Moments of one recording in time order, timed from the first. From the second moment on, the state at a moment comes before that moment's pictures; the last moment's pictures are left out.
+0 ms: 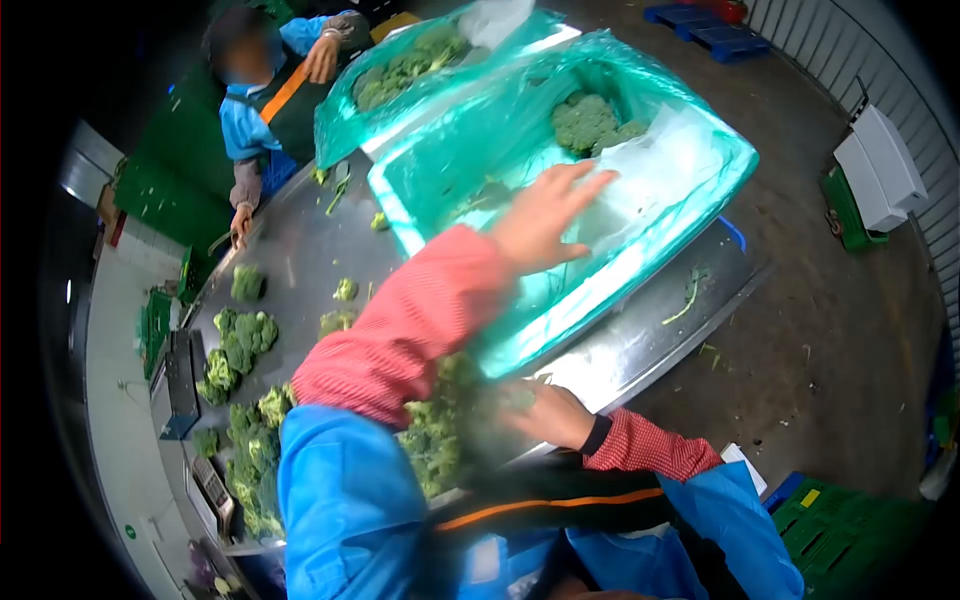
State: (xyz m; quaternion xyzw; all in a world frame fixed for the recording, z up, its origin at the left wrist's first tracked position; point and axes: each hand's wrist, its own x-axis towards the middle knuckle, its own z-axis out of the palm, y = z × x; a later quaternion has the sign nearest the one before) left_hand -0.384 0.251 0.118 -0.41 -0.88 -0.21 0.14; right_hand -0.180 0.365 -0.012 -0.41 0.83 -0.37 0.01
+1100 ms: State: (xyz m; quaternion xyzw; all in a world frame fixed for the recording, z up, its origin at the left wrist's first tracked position) left_hand -0.459 0.337 0.007 -0.48 -0.88 0.04 0.00; right_hand -0.215 0.434 -0.027 -0.33 0.83 -0.42 0.17
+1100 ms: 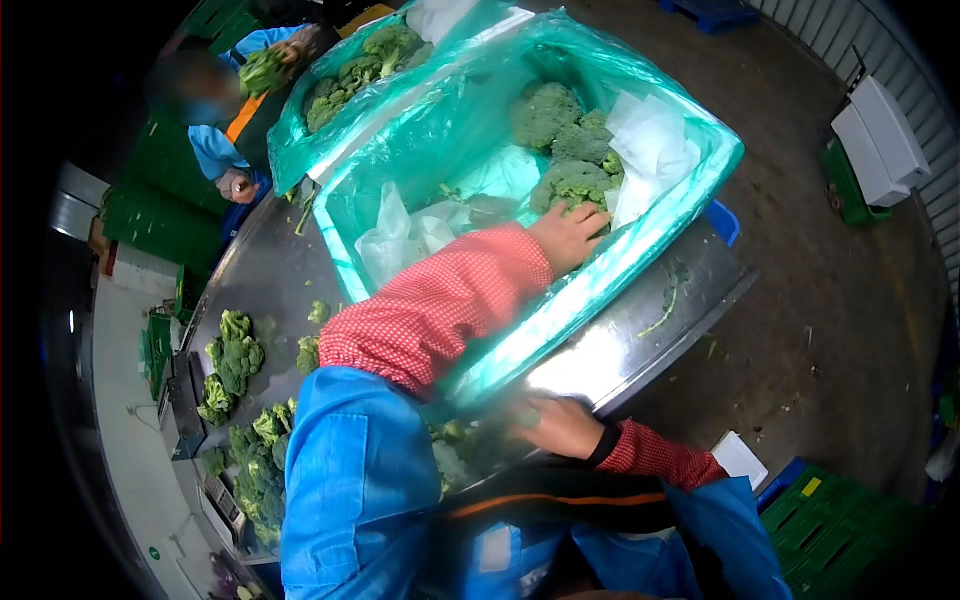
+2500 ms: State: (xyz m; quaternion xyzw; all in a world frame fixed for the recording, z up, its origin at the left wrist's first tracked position) left_hand -0.383 0.138 0.164 -0.10 -0.85 -0.52 0.08; right_hand -0.171 0.407 0.007 -0.34 0.79 -0.50 0.12
